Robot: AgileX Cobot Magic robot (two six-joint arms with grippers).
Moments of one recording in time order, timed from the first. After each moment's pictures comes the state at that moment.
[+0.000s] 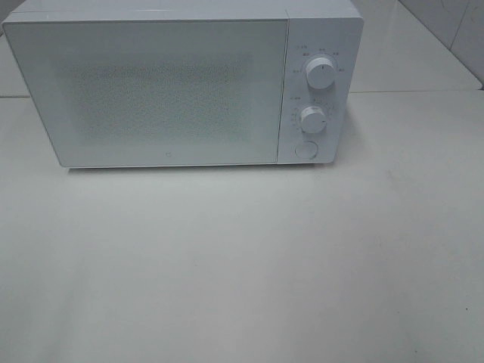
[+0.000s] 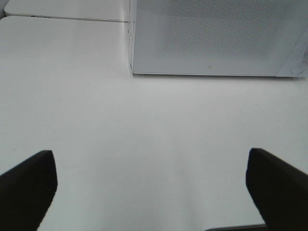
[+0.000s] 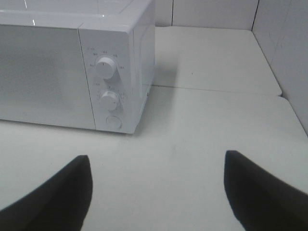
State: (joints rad) left arm -0.04 0.00 -0.52 -0.14 1.08 0.03; right arm 0.16 0.06 -0.51 -0.02 0.74 -0.05
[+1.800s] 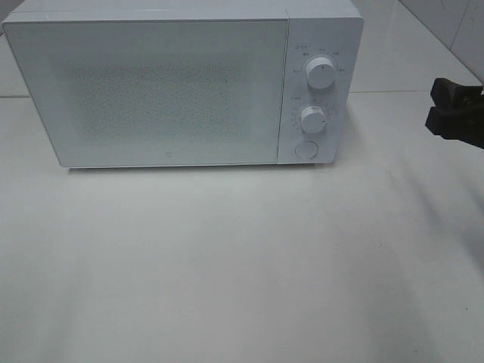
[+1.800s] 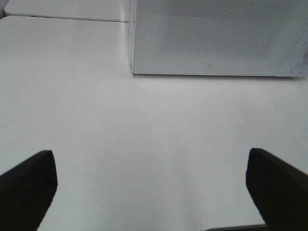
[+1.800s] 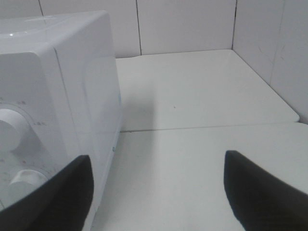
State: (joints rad) left arm -0.04 0.00 -0.52 -0.14 1.08 0.03; right arm 0.16 1.38 -0.28 0.14 -0.96 -0.07
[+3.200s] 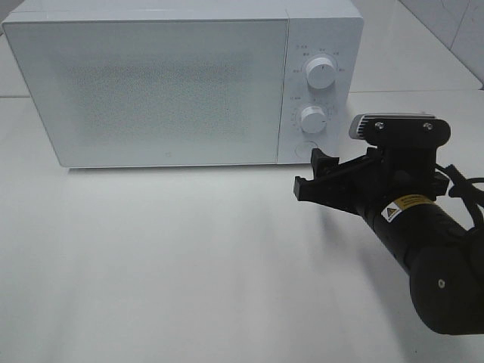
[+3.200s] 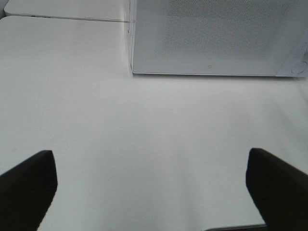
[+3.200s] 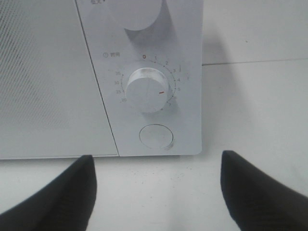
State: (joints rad) left arm -0.04 0.00 -0.52 -0.14 1.08 0.03; right arm 0.75 1.83 -0.40 0.64 -1.20 -0.08
